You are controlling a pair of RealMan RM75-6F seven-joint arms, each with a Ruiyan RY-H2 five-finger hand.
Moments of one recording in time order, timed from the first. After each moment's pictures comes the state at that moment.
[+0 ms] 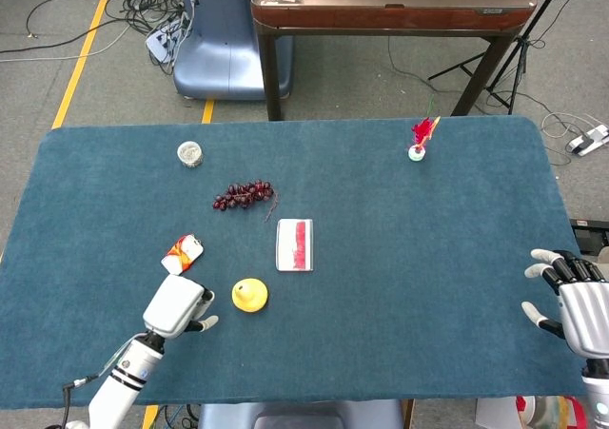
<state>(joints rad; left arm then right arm) -0.39 -1.47 -0.08 -1.73 1.52 1.17 0.41 0.03 -1.03 0.06 -1.72 -1.57 1.57 -0.13</state>
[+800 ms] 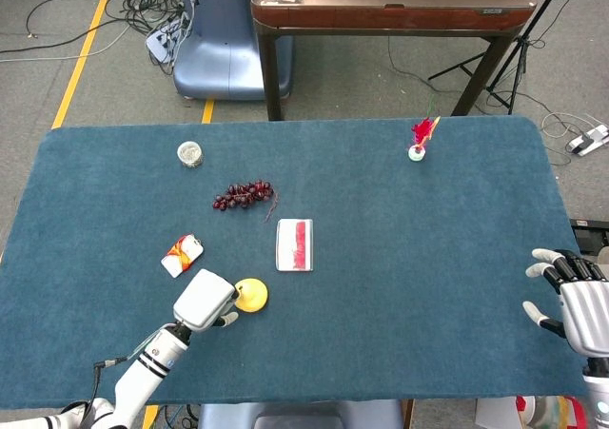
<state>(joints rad) -0.51 -1.56 -0.08 -1.61 1.53 1.11 0.46 0.03 -1.02 0.07 -1.72 -1.56 1.57 -0.13</state>
